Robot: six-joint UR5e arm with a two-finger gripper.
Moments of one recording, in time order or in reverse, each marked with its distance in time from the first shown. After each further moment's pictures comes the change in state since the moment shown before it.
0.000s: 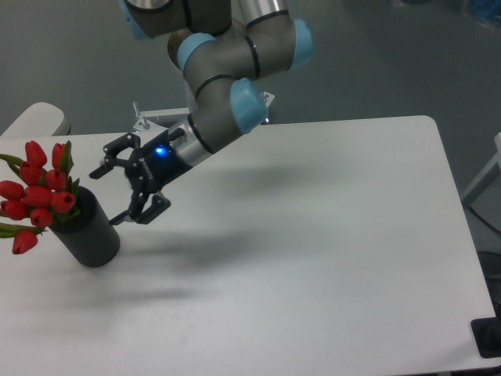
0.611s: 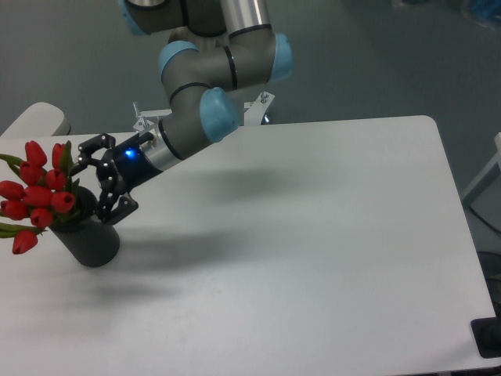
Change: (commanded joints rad) arm -0.071 -0.005 -0.005 0.014 0.000 -0.020
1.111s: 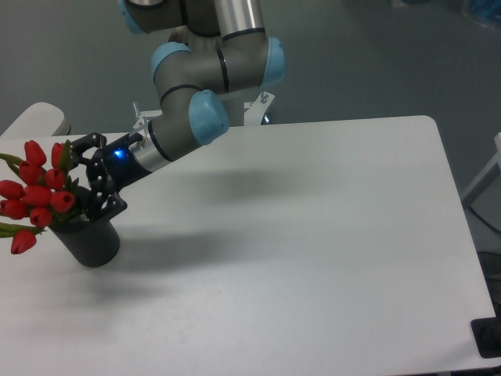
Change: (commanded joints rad) arm -0.017 -0.020 0.017 0.005 0.000 0.000
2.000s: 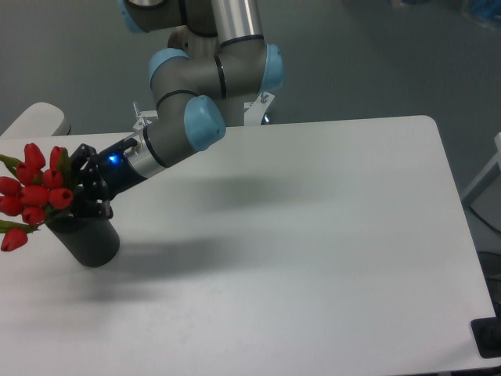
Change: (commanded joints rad) arm 0.001 -0.012 0.048 0.017 0.003 -0.009
